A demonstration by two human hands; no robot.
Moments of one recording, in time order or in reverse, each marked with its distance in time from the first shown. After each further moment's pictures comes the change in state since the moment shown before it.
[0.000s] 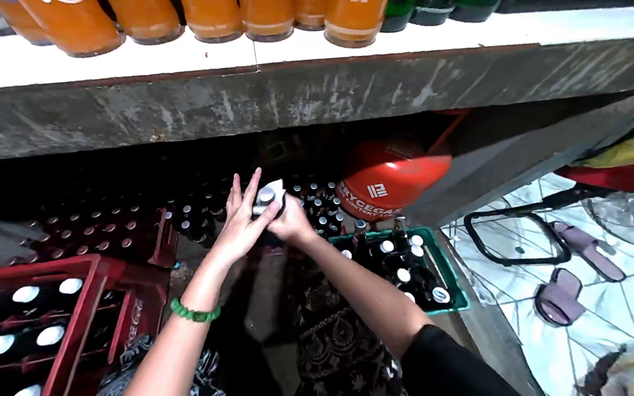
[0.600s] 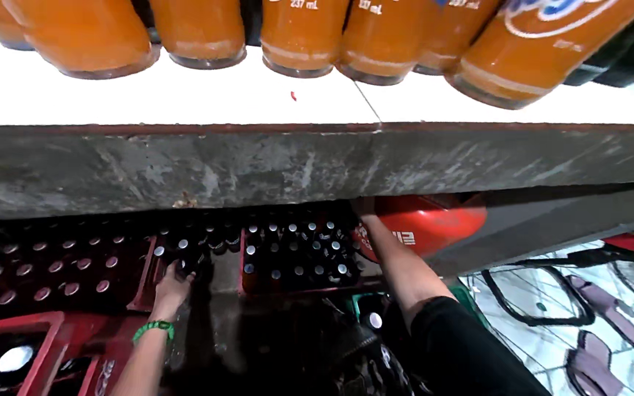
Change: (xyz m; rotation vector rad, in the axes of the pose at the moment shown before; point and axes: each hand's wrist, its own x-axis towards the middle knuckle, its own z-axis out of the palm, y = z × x) left_hand 0.039 -0.256 -0.044 0.139 0.128 -0.740; right_hand 0.159 0.181 -0.104 -0.374 0.343 0.450
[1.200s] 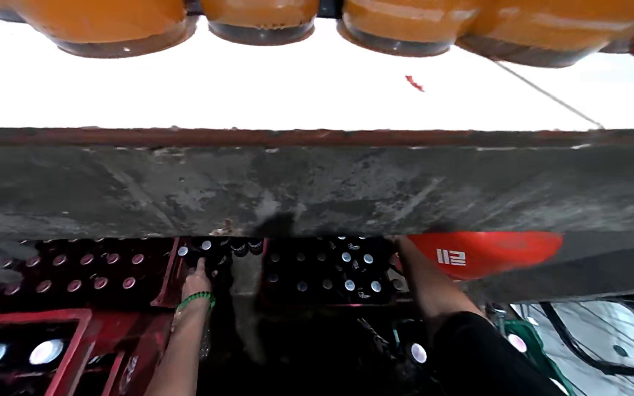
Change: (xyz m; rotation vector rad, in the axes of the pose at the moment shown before) left_hand 0.037 -0.004 0.025 0.323 0.045 -0.072; right_hand 0.007 0.047 0.032 -0.203 -0.334 0.114
